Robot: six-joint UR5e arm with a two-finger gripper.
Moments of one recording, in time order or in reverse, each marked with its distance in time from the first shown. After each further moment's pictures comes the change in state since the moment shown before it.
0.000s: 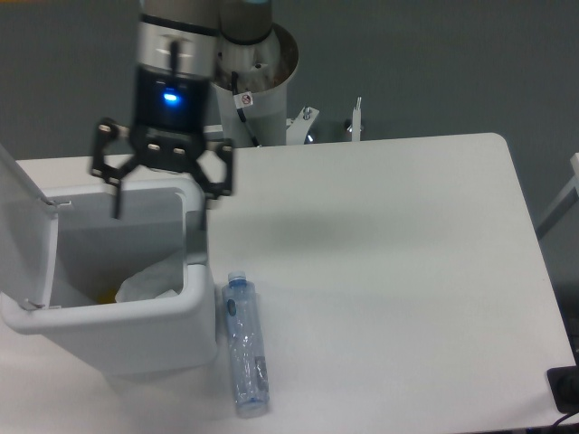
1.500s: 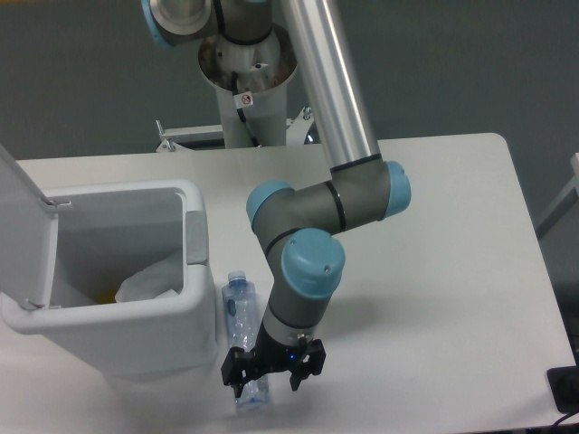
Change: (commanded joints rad) arm -0.057 -0.516 0.100 0.006 0.086 0.029
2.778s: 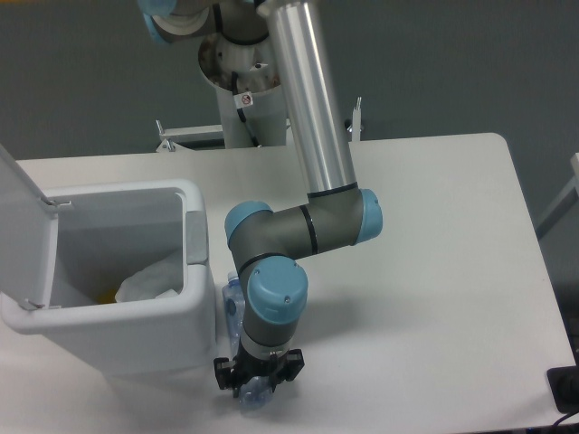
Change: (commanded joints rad) arm -0.041 -0.020 -0.017 0.003 0.075 0.000
